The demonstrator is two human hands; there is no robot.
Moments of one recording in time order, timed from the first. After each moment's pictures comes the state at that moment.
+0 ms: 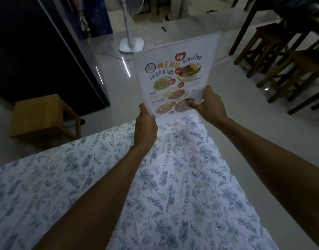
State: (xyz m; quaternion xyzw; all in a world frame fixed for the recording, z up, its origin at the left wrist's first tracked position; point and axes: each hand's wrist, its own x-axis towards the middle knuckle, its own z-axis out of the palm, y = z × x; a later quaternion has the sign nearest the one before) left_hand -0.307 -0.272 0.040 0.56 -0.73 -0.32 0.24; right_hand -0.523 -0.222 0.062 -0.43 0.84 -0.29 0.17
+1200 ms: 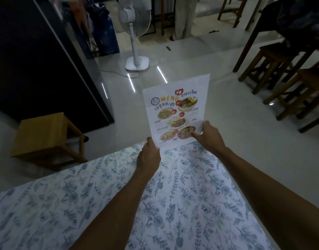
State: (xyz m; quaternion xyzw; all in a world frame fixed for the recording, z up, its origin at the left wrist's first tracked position) left_hand -0.310 -0.316 -0.031 0.57 -0.76 -0.28 0.10; right_hand -0.536 -0.263 -0.014 -0.40 0.86 -0.23 0.22
